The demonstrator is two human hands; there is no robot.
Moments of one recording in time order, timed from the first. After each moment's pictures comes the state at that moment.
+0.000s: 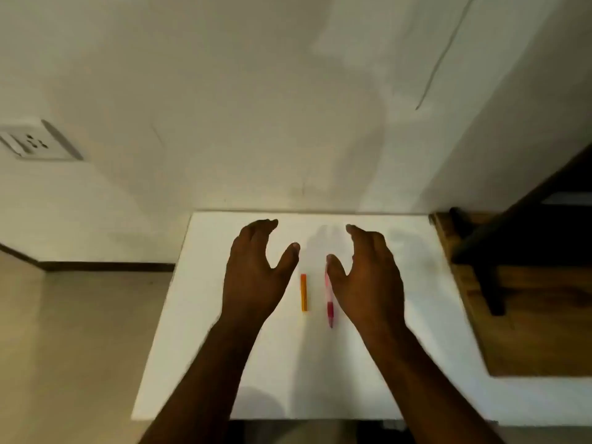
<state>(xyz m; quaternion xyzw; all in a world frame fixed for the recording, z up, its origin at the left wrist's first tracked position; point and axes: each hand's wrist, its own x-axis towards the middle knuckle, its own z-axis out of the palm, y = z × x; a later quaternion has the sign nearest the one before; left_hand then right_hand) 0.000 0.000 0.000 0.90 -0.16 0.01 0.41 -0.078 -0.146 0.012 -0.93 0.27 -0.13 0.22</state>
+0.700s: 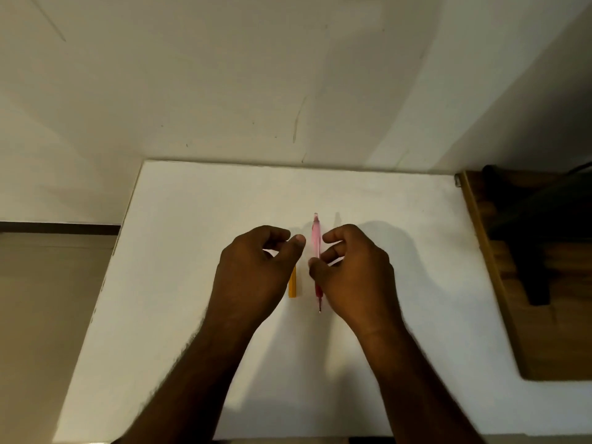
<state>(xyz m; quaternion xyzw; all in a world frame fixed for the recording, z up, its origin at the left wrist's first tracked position) 0.005 -0.028 -0.069 0.87 -0.03 -0.16 0.47 -0.057 -0.157 -0.069 -0.87 0.34 -0.01 0.36</state>
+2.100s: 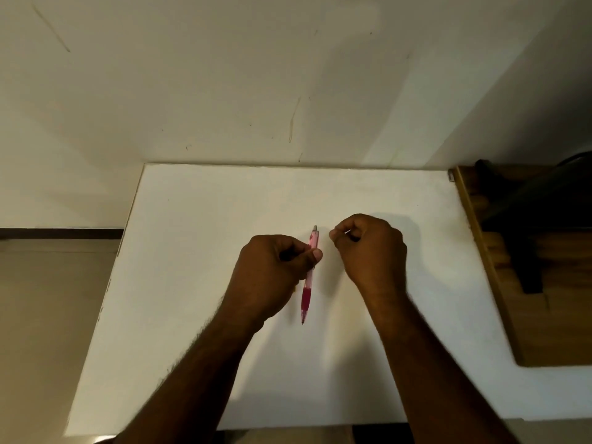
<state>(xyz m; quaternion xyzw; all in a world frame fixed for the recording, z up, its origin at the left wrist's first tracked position) 0.001 -0.038 -0.068 0.82 -0.07 -0.28 0.50 -0.045 -0.194 -0.093 -0.88 0.36 -0.10 0.30</state>
